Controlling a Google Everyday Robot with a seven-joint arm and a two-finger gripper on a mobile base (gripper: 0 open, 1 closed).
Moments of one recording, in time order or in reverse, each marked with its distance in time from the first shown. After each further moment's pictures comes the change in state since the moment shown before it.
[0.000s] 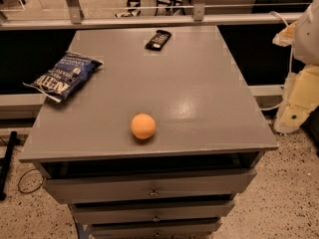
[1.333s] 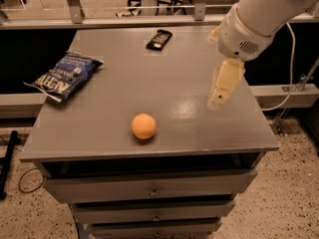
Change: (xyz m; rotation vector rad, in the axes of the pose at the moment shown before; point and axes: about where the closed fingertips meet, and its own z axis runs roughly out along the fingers) arm -0.100 -0.053 0.083 -0.055 -0.182 -0.135
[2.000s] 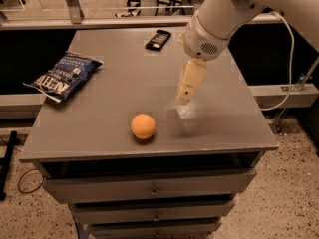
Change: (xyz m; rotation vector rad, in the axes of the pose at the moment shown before) arm -0.056 -0.024 0.054 -0.044 -0.086 -0.056
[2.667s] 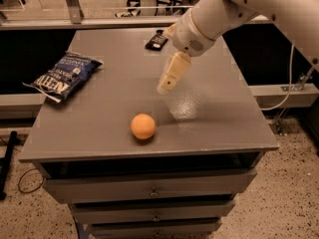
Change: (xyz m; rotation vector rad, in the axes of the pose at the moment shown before) arm -0.037 -0.035 0.022 0.034 -0.220 0.018
